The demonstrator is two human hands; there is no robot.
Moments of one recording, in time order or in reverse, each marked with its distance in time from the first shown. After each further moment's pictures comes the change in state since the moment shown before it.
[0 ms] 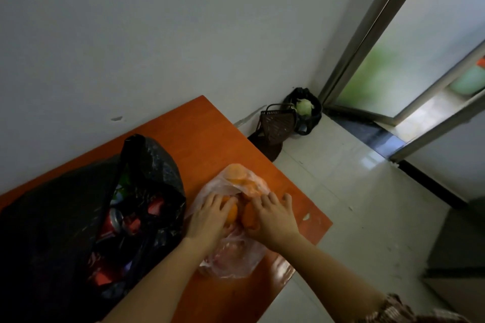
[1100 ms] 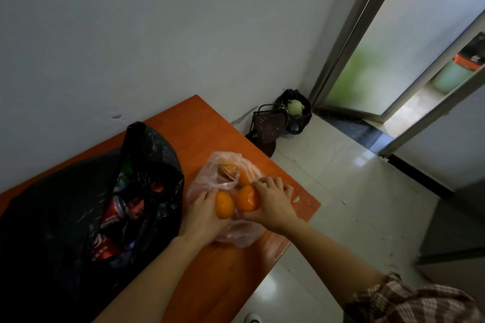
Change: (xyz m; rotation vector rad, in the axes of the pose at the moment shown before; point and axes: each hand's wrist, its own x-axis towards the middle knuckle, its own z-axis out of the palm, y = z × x) left_hand -0.043 0.018 -0.022 -0.508 0.022 -0.315; right_hand -0.033 0.004 -0.024 0.372 0.003 0.094
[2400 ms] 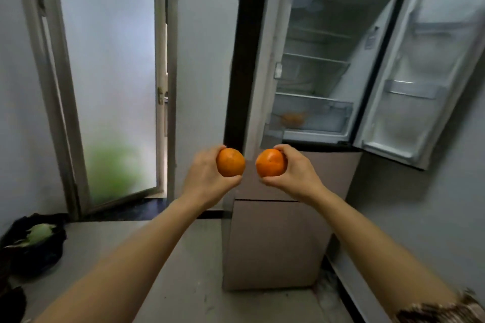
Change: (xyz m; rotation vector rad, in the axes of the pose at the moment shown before) left_hand -0.272 0.662 0.249 -0.331 0.013 1.169; right_hand -0.594 0.411 -0.339 0.137 0.989 0.588
